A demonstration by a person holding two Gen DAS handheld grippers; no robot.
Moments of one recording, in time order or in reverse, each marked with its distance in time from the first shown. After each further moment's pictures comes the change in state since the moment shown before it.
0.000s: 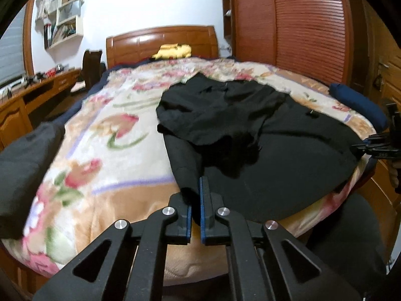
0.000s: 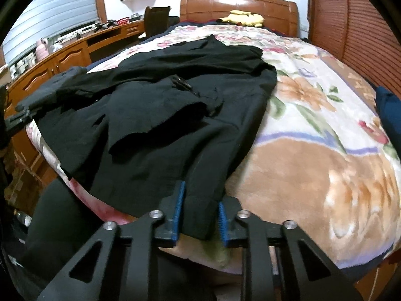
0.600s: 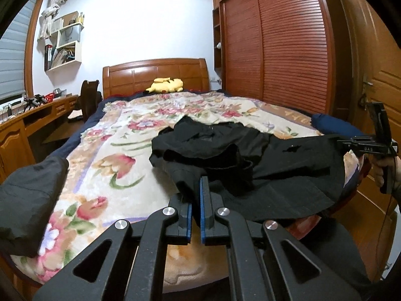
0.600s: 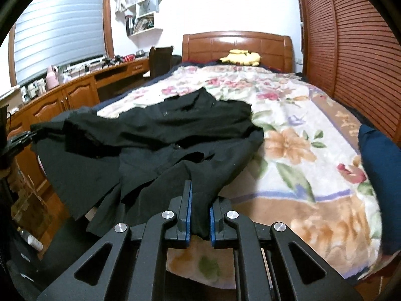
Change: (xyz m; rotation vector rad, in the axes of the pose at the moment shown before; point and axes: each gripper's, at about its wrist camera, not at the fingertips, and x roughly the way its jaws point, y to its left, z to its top) left arm -0.061 -0.001 0.032 0.002 -0.176 -0.047; right arm -0.076 -0.015 0.022 0.014 -0.240 0.003
